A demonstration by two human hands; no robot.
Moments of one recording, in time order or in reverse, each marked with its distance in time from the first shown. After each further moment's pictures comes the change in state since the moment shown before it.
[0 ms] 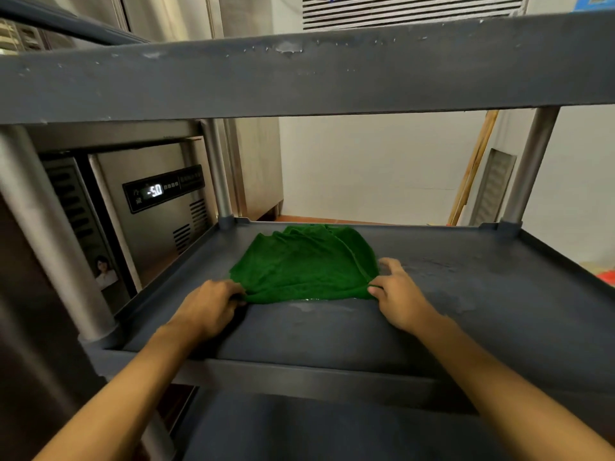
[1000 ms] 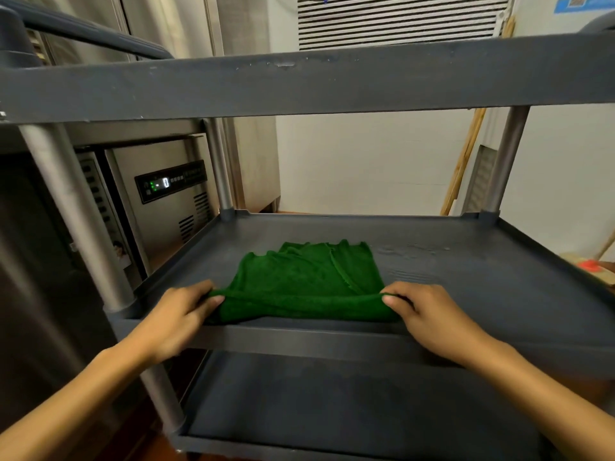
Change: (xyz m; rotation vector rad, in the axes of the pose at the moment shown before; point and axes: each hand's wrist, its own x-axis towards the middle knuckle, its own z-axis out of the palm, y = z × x) left_hand -0.104 0.011 -0.040 -0.313 0.113 0.081; right_hand -0.130 -0.023 -0.053 0.241 0.129 -0.105
